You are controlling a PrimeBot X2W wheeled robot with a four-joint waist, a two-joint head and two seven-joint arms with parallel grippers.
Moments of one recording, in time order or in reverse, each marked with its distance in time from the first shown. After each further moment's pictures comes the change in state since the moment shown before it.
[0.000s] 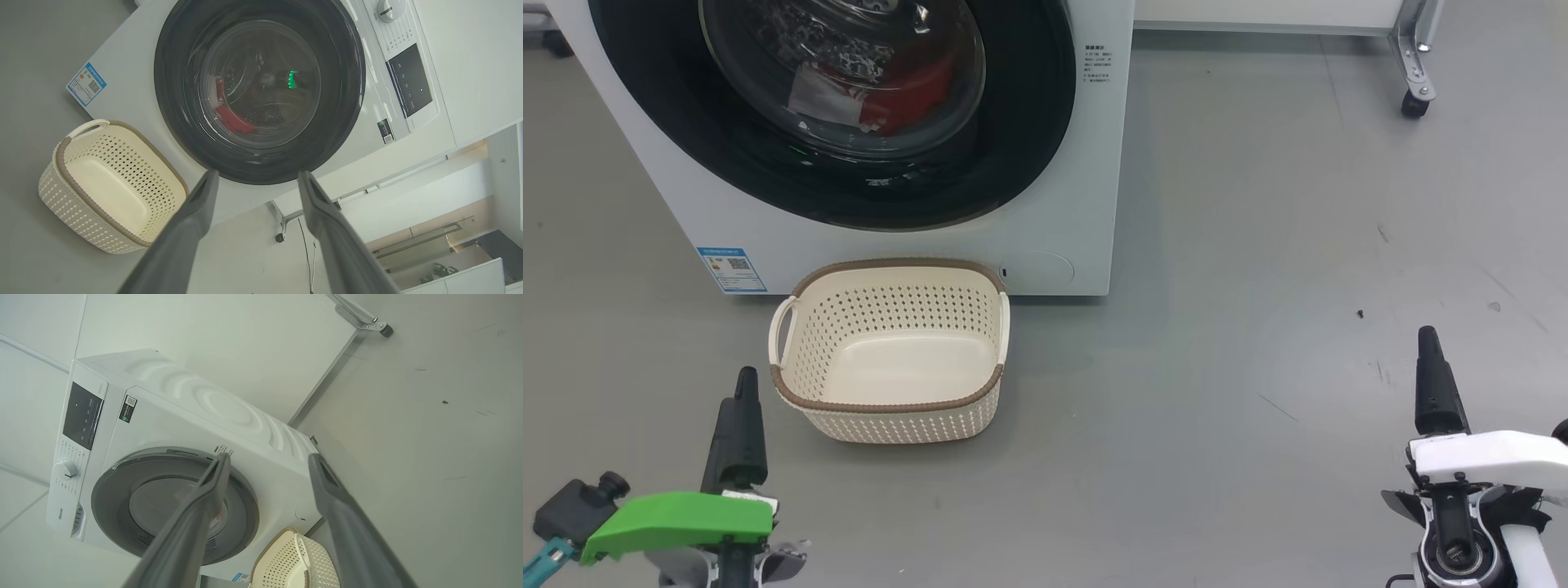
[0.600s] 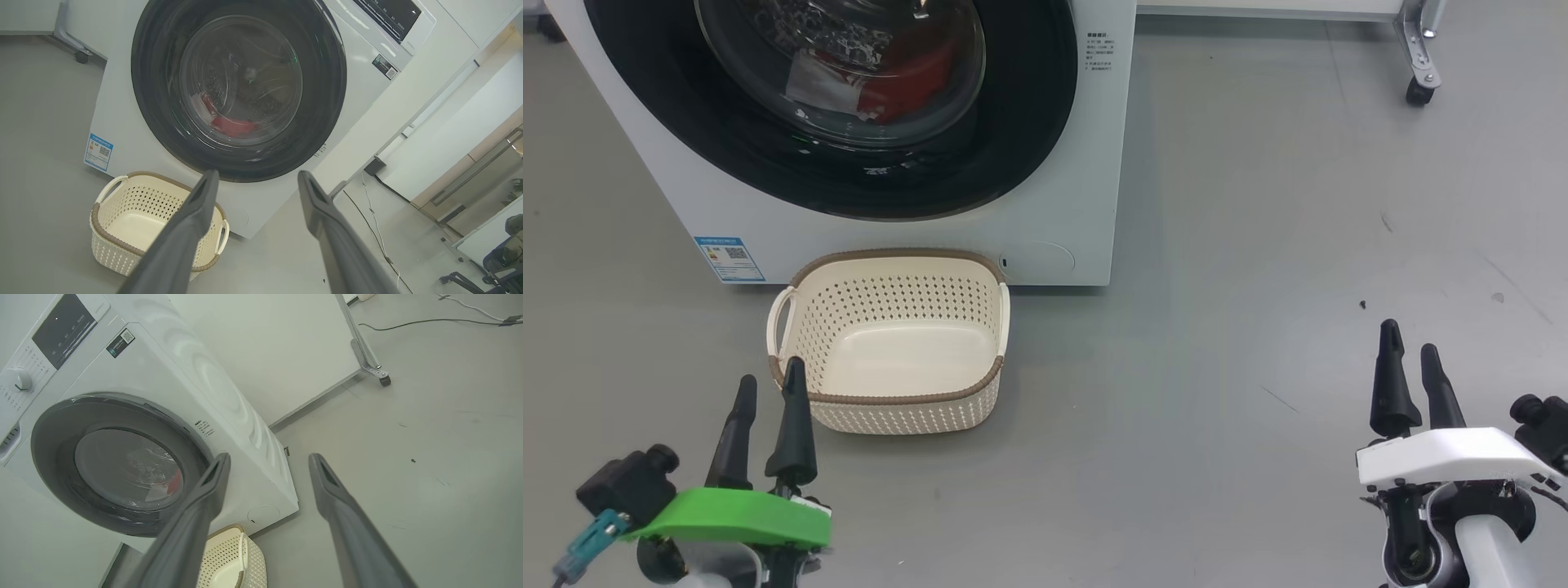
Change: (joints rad) left arm 0.000 0.008 -0.069 -0.037 0.435 0.007 -0.065; right arm -0.004 -0.015 0.092 -0.022 -0.363 -0.058 -0.062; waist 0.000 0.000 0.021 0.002
